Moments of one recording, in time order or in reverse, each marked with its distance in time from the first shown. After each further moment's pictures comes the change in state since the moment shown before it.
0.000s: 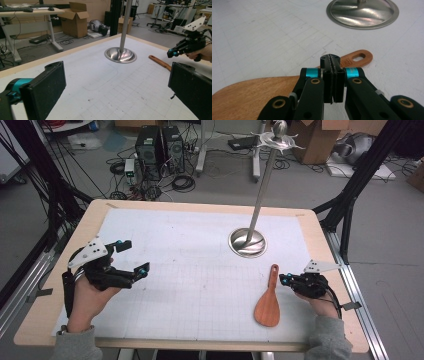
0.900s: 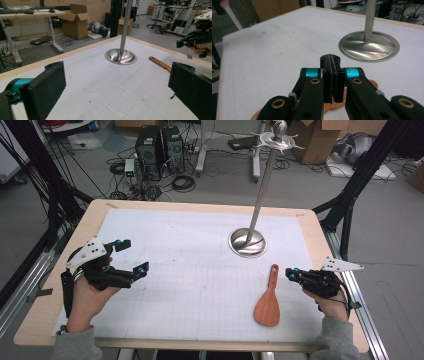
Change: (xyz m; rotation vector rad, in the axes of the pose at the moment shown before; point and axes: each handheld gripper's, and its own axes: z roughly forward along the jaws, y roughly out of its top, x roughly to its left) left arm 0.000 0.002 -0.002 -0.012 0.005 0.008; right arm 0.005 0.015 -0.033 -0.199 0.094 0.031
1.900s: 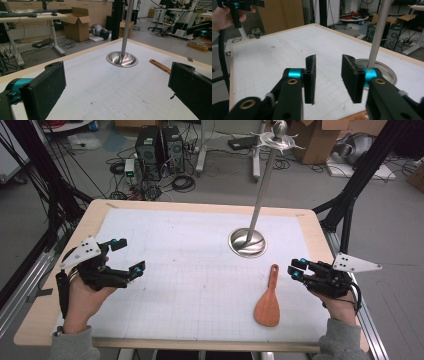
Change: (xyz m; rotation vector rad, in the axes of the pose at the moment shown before) left arm 0.002 0.003 -0.008 -0.019 0.008 0.003; right arm 0.034 0.041 -0.023 -0.108 0.008 -0.113
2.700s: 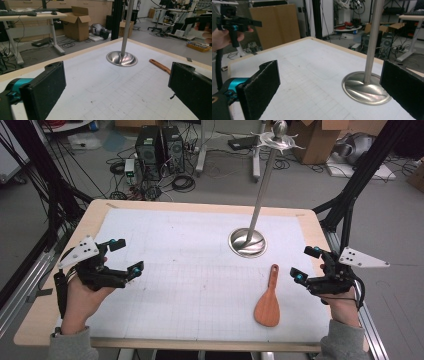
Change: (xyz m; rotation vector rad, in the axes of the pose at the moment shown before) left arm 0.001 0.000 -0.003 0.000 -0.002 -0.013; right arm 0.006 0.020 -0.001 -0.084 -0.047 0.049
